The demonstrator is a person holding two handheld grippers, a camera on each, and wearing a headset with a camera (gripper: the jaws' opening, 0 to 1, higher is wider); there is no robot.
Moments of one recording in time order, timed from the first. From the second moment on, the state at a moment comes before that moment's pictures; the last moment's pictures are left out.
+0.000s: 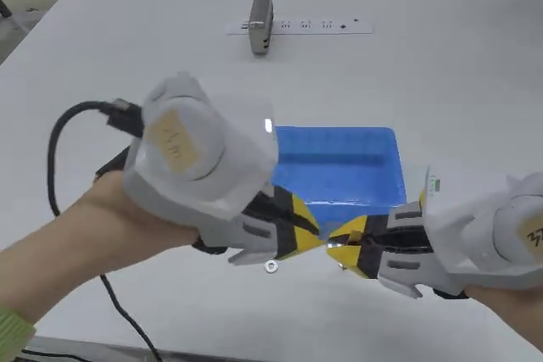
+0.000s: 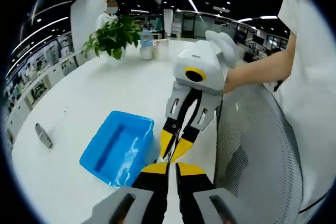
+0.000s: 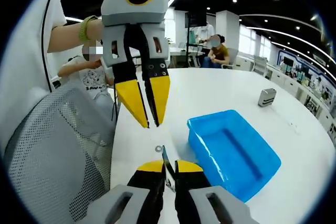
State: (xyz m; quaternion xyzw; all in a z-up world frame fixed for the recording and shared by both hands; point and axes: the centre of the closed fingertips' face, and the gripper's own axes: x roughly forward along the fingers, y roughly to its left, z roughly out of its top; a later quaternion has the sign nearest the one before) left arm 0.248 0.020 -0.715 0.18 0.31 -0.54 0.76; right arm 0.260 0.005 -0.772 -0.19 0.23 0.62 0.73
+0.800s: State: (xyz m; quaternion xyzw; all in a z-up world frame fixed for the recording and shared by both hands) left arm 0.229 0.132 -0.668 0.00 0.16 -0.20 0.97; right arm 0.278 -0.001 -0.768 -0.12 0.26 0.54 0.79
